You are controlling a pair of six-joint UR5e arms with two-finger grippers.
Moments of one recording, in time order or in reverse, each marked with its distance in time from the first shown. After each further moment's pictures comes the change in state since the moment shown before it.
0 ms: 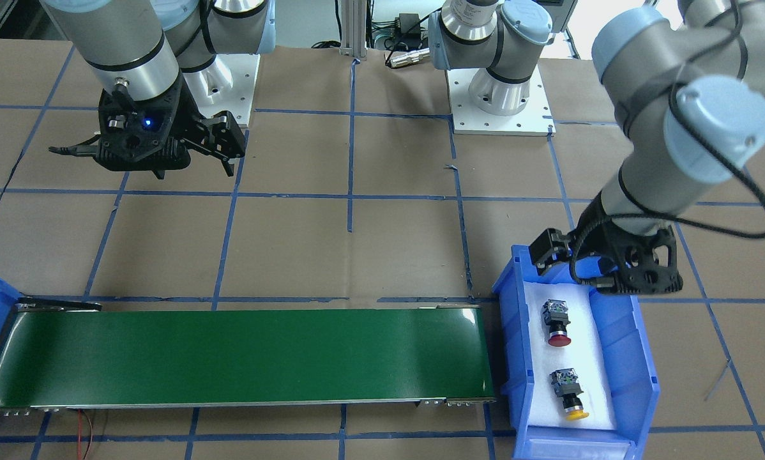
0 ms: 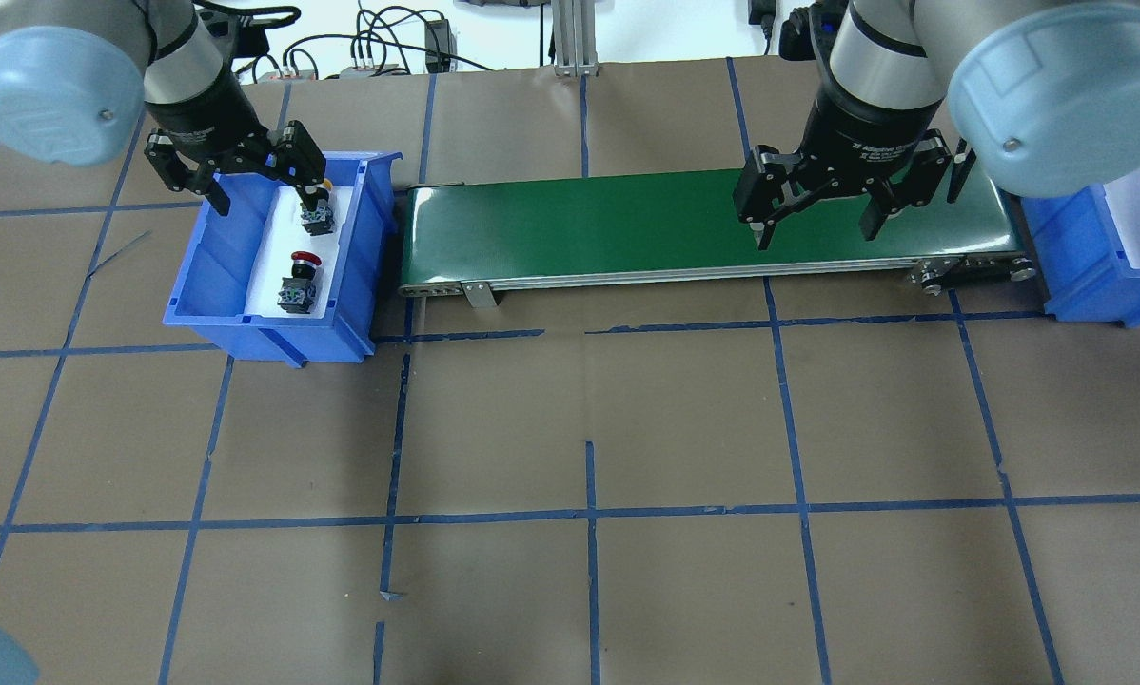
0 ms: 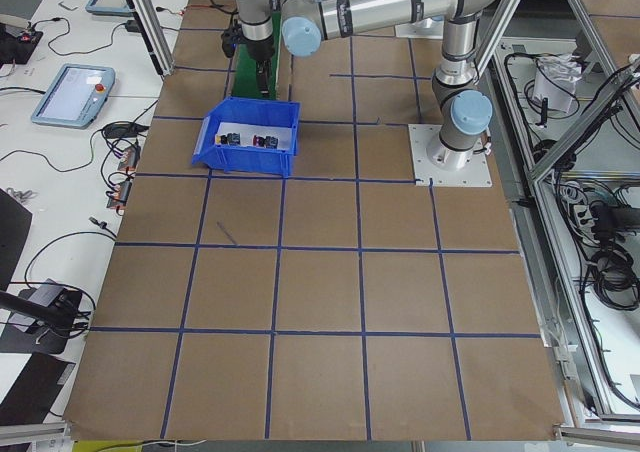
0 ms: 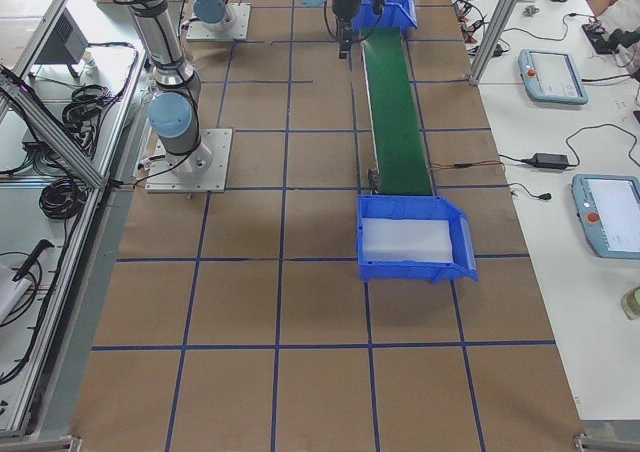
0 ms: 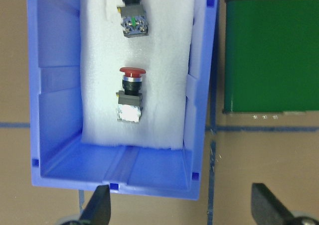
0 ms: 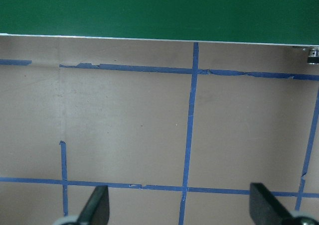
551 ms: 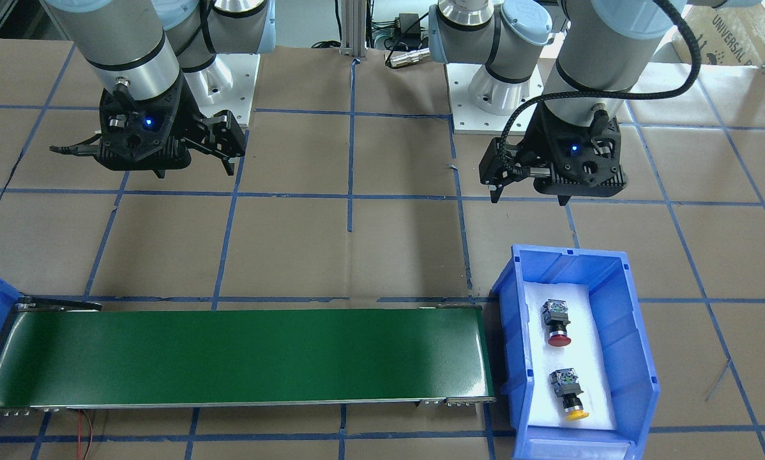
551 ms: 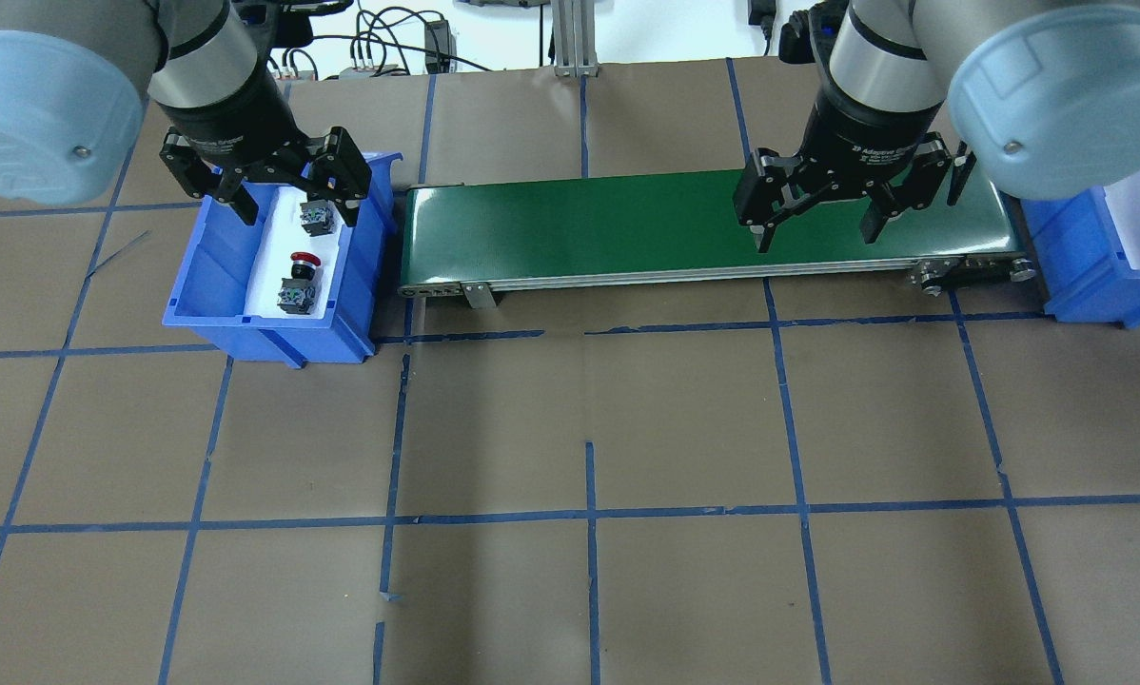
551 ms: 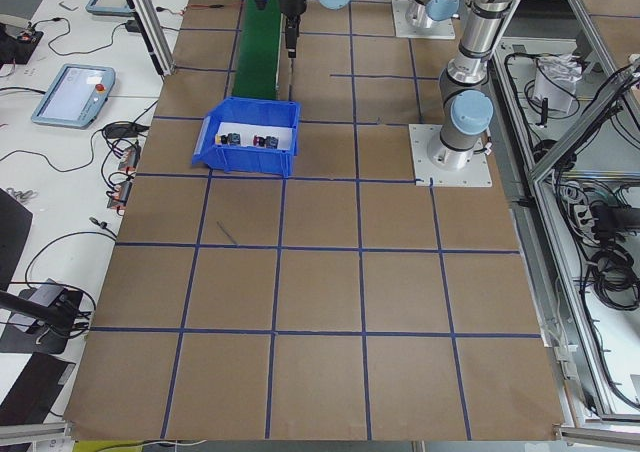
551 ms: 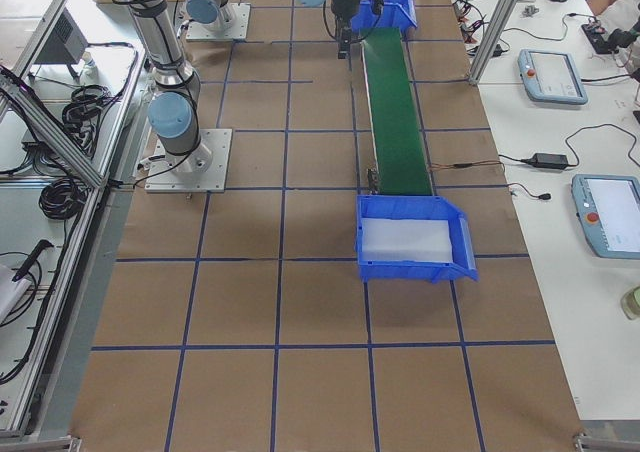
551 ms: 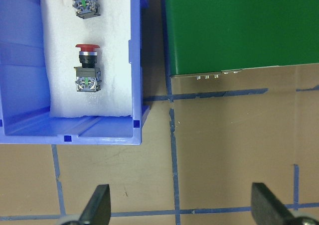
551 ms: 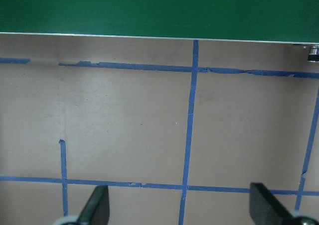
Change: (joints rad) left arm -0.127 0.228 -0.032 -0.155 0.001 -0.072; right arm 0.000 0.001 0.000 0.005 -0.001 0.002
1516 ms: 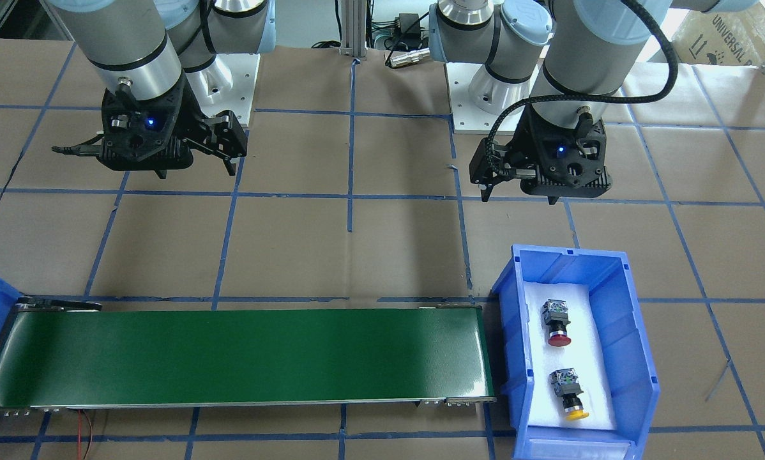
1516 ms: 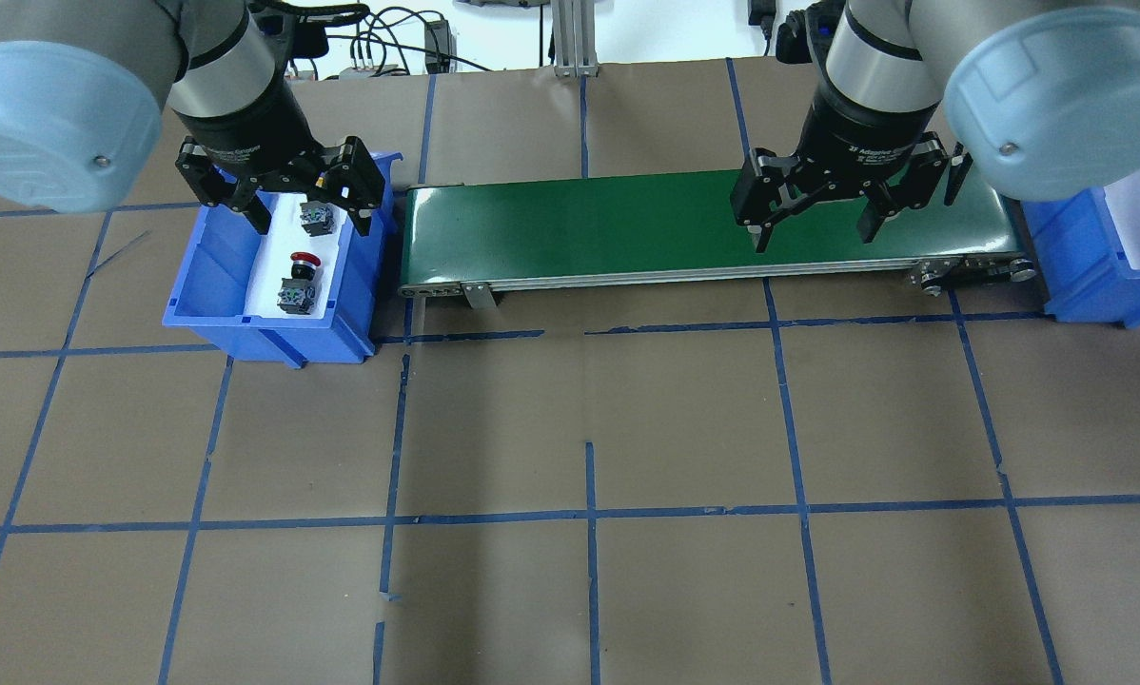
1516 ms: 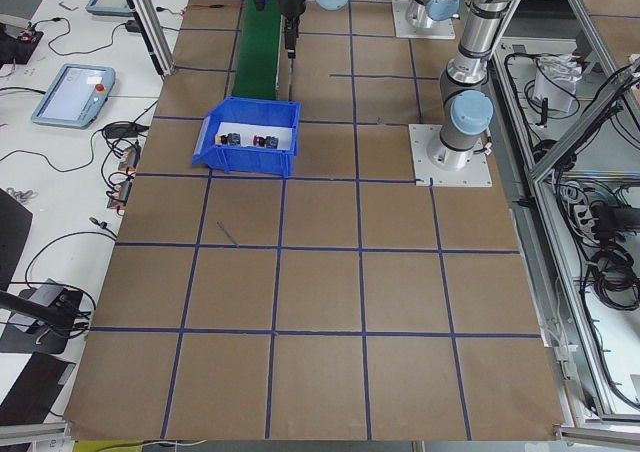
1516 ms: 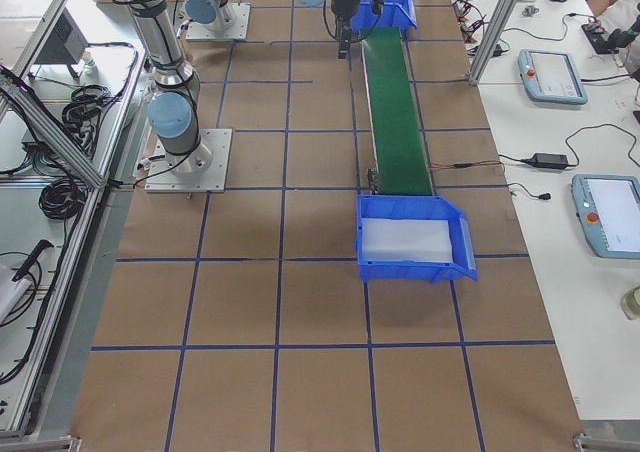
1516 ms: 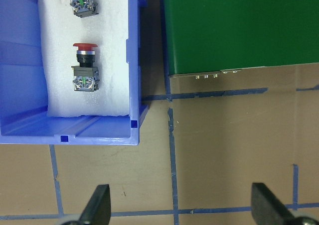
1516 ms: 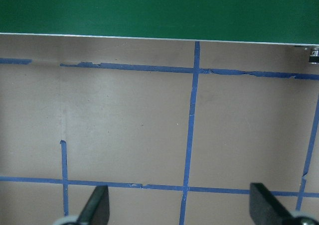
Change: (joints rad) left arm -0.038 0.004 -0.017 -0.005 0.000 -0.021; right arm 0.003 0.001 0.000 -0.001 0.000 0.000
